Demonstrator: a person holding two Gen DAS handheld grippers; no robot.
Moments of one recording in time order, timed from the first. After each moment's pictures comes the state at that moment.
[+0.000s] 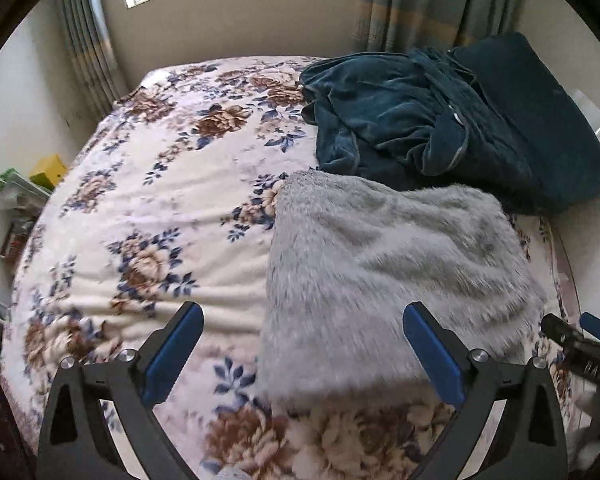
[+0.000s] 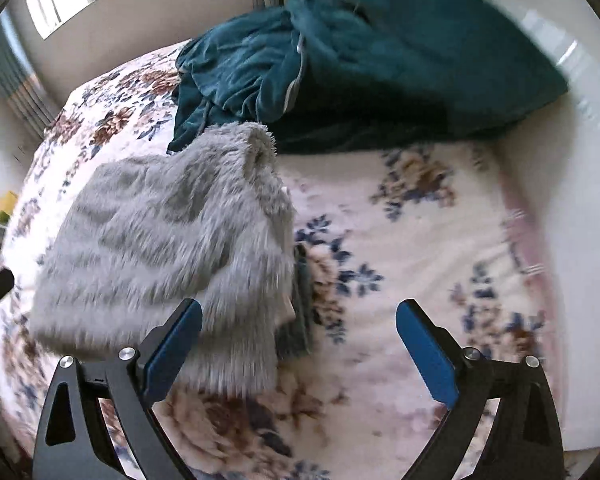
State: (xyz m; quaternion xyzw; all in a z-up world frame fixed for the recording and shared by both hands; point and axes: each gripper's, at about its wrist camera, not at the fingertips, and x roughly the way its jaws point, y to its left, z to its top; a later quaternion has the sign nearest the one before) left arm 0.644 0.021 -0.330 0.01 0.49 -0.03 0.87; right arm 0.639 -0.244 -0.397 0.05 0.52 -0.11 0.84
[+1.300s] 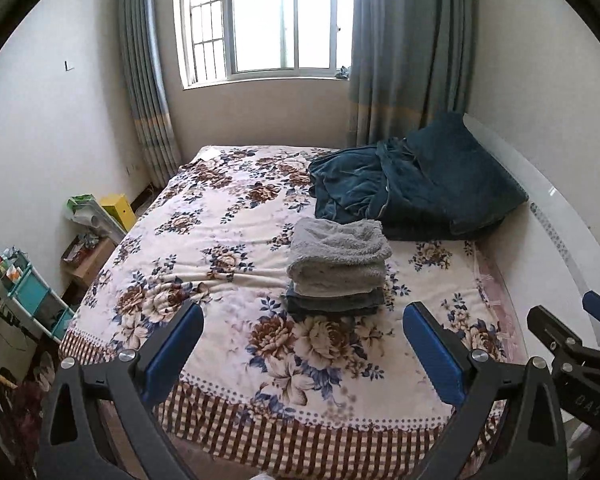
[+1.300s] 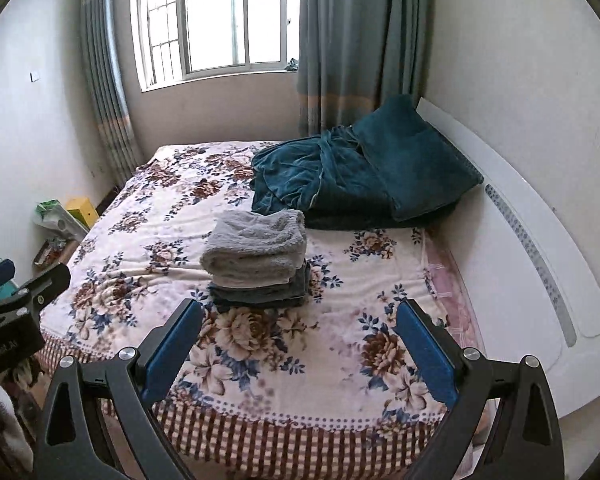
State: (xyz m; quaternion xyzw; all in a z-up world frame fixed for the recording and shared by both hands) left arm 0.242 0.010 -0.043 0.01 0.36 0.00 0.93; right arm 0.152 -0.190 0.000 0.00 0.37 -0.04 0.93
